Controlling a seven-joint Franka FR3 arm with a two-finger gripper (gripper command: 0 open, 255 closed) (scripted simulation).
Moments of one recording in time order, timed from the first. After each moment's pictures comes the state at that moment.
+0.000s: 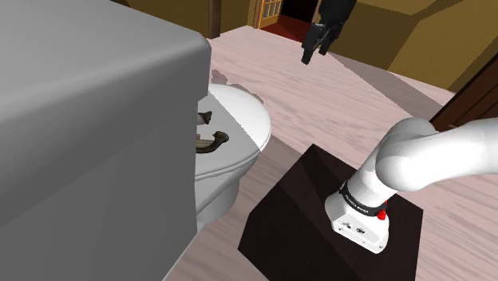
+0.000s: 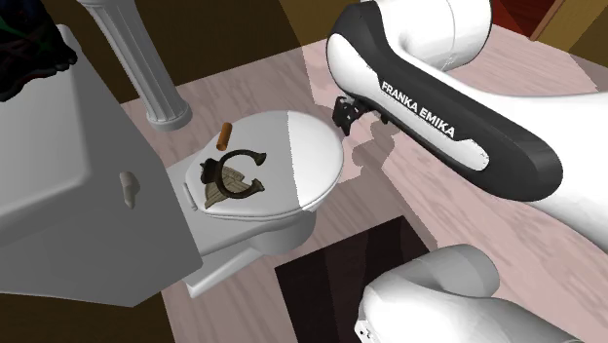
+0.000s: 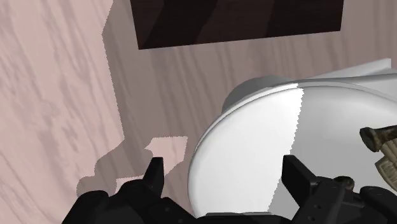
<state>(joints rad) -0.02 -0.80 -0.01 -2.38 -0.11 1.68 0.05</state>
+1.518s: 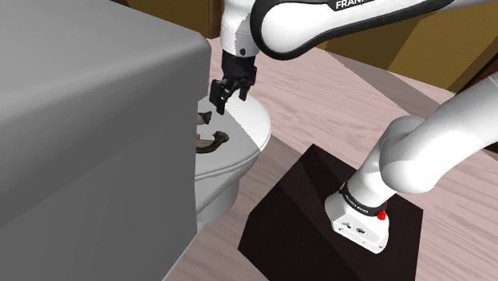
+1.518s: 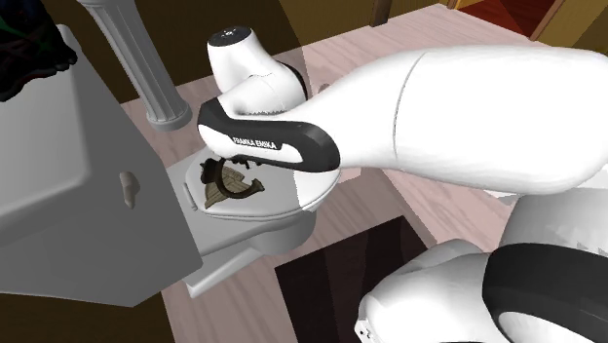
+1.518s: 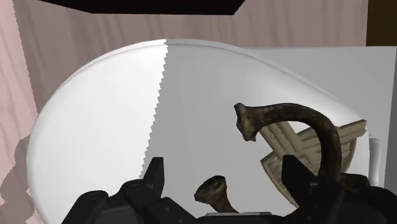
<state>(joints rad) 0.11 -0.32 0.31 -2.31 0.01 2.06 0.38</state>
